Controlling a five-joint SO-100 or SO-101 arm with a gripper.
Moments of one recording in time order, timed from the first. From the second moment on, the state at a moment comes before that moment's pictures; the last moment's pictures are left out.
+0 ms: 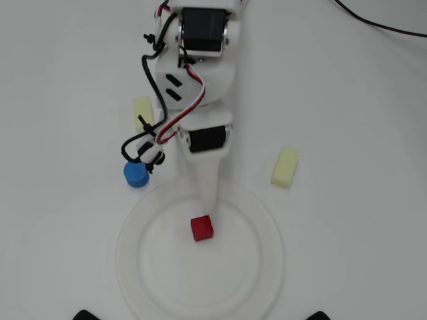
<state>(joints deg) -3.9 85.5 92.7 49.9 -14.8</state>
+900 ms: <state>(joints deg) 4.7 187.3 167.8 76.3 -14.3</state>
